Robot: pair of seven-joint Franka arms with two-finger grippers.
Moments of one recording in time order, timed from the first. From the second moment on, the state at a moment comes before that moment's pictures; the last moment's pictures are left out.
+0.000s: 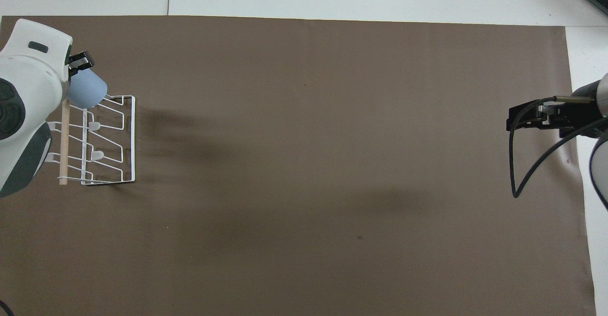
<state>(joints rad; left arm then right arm) 0.24 0.08 -0.33 -1.92 0.65 2.41 -0.87 0.08 0.00 -0.09 -1.64 -0.01 1.65 0.14</state>
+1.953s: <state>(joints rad) 0.25 0.05 -0.35 -1.94 0.36 2.25 -0.49 0.09 -0.05 -0.09 -1.63 -0.01 1.63 0.14</state>
